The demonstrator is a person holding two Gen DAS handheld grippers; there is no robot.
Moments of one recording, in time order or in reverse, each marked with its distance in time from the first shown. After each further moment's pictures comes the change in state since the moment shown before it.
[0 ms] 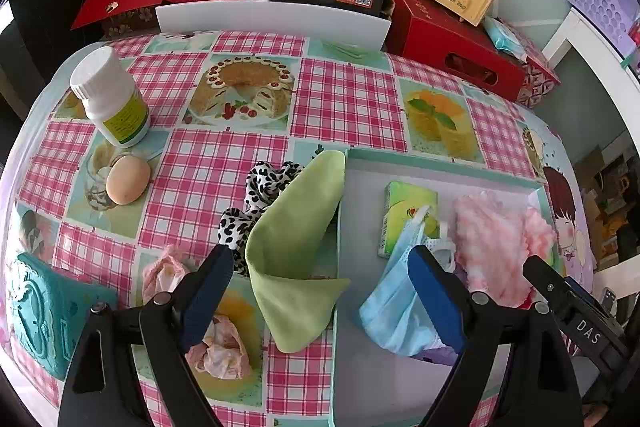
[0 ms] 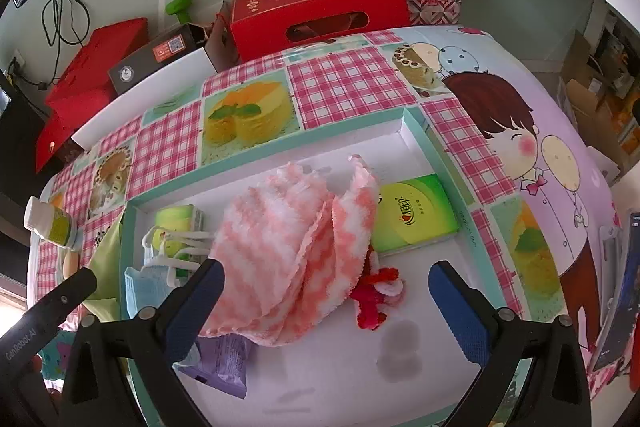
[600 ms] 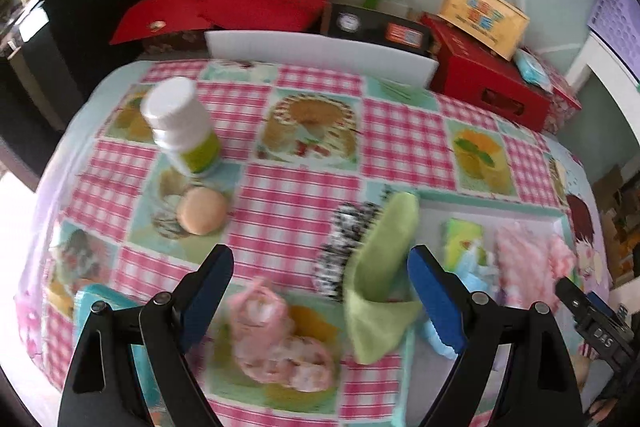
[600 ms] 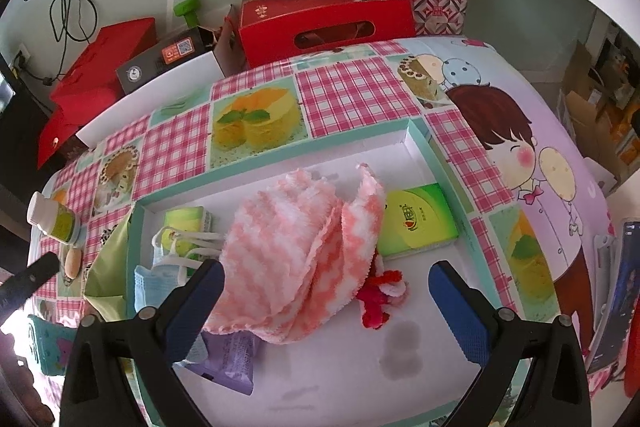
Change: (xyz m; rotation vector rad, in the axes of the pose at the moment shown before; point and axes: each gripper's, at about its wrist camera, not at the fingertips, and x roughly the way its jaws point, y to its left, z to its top) left arm -0.033 0.057 0.019 -0.033 -0.081 0.109; right arm -0.011 0.008 0.001 -0.035 -0.026 -0.007
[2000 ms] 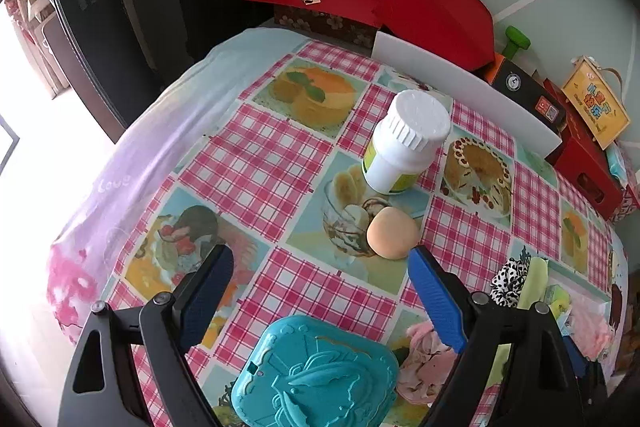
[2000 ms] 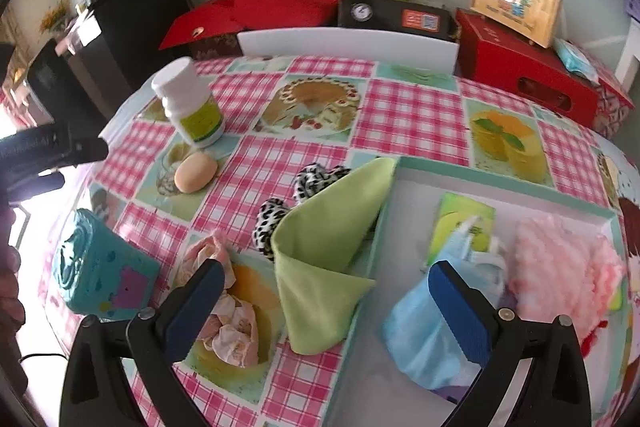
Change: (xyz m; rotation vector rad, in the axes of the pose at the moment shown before) left arm 0.000 0.144 0.006 -0.292 0.002 0.166; right arm 0.013 0.202 -0.058 -0.469 -0.014 0.255
